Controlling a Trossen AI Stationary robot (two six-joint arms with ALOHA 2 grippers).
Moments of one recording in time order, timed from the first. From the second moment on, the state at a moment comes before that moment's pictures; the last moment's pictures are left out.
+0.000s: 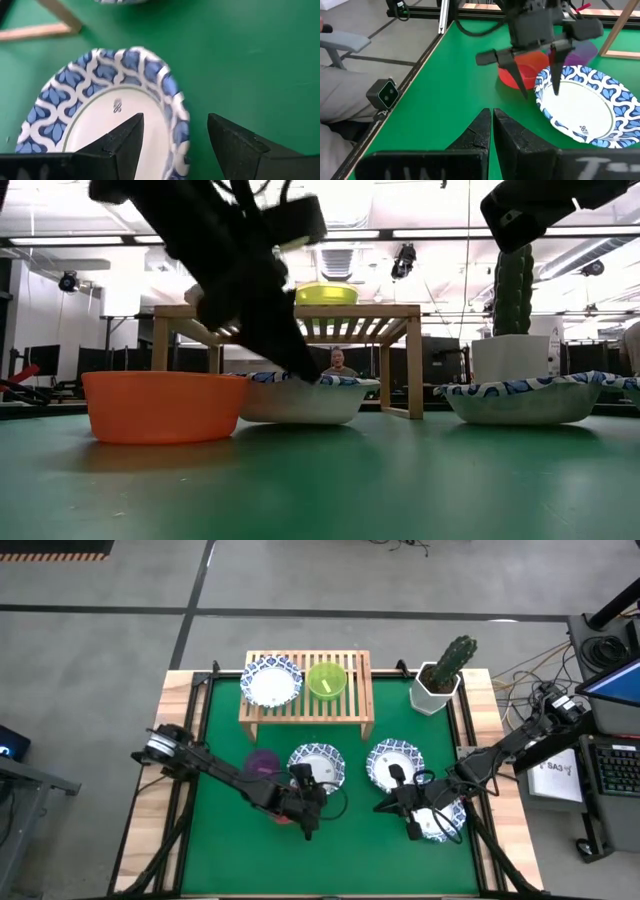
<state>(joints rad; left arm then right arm) -0.38 1.88 1.16 -0.26 -0.56 -0.27 0.55 1.15 0.60 0.14 0.28 0.18</state>
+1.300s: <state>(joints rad) -0.42 1.83 1.46 -0.54 -0.56 0.03 0.55 1.15 0.60 0.14 0.28 0.18</state>
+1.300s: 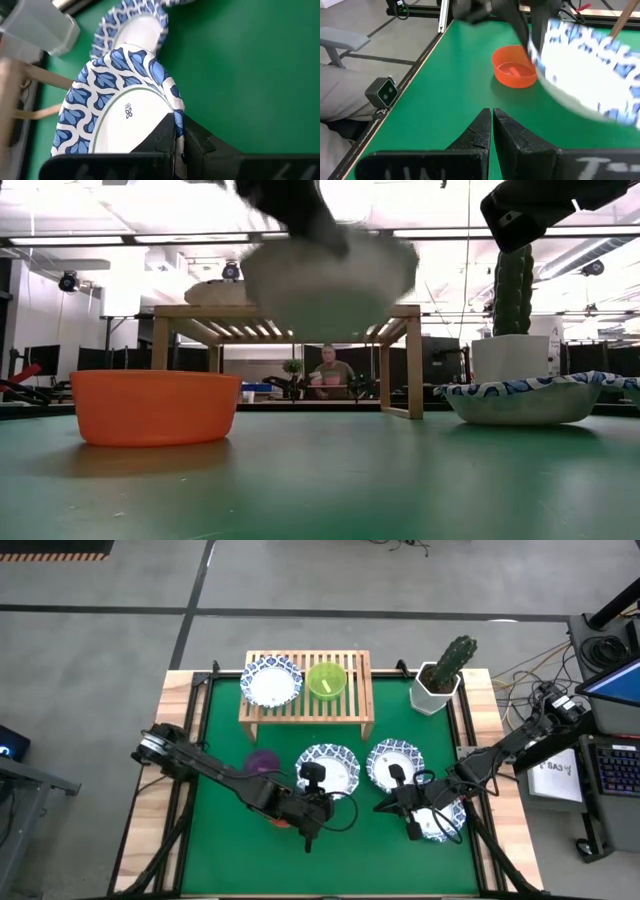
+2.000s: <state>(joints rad) -0.28 1.31 1.57 -1.07 -0.78 0.07 0.55 1.15 0.60 0.14 0.29 0.18</state>
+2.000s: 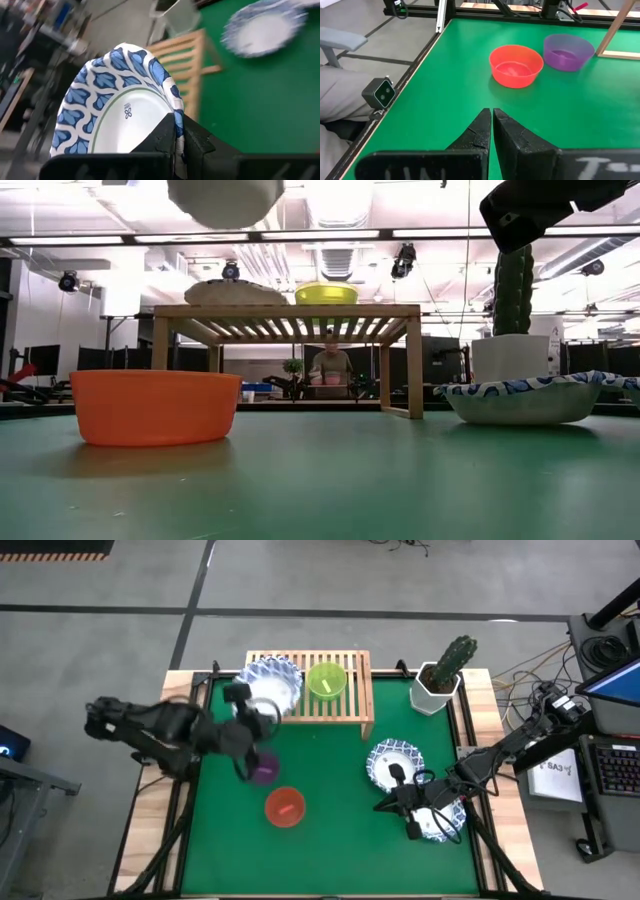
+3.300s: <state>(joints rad) 0.26 1.36 1.43 -0.88 -0.44 0.15 0.55 1.16 0.60 0.13 0.29 0.17</state>
